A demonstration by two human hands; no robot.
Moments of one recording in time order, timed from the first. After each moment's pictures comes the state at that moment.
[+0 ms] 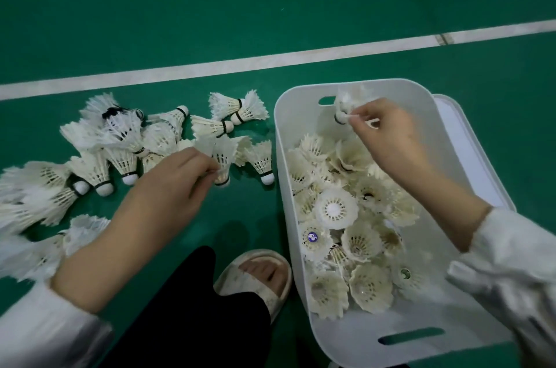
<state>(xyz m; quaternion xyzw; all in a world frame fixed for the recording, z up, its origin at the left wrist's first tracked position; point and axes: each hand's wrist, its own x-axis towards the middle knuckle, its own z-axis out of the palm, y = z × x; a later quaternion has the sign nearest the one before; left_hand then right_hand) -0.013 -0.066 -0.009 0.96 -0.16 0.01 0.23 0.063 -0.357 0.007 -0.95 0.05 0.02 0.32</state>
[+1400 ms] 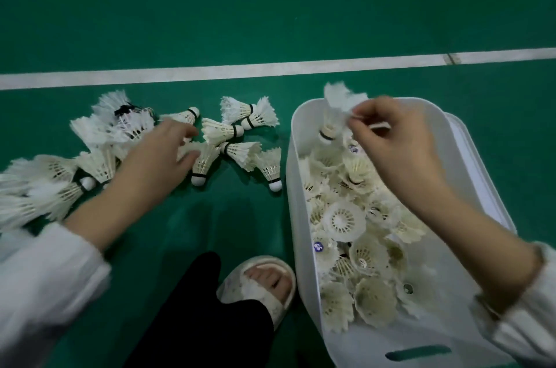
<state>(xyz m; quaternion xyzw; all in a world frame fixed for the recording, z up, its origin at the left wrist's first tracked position) 0.029 -0.026 -0.020 0.97 0.00 -0.05 0.23 0.046 -0.316 0.049 -0.92 -0.02 -0.02 0.40</state>
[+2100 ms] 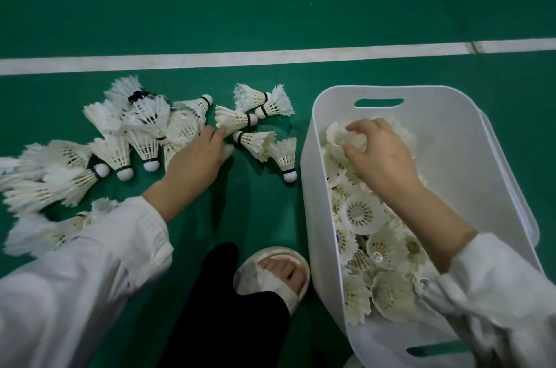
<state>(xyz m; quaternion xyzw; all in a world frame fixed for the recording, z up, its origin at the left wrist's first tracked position) 0.044 -0.028 -0.106 0.99 -0.04 -0.13 0.09 0.051 -0.305 -0.017 -0.98 0.01 0.08 0.19</state>
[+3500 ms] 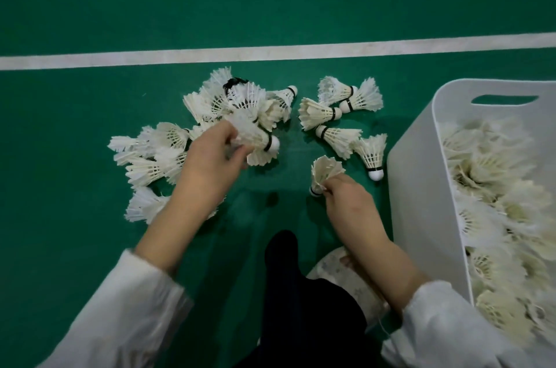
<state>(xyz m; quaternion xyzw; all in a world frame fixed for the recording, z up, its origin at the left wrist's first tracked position) -0.023 0.051 -0.034 0.92 0.14 0.00 0.36 -0.018 -0.156 -0.087 -0.96 -0.09 0.20 0.20</state>
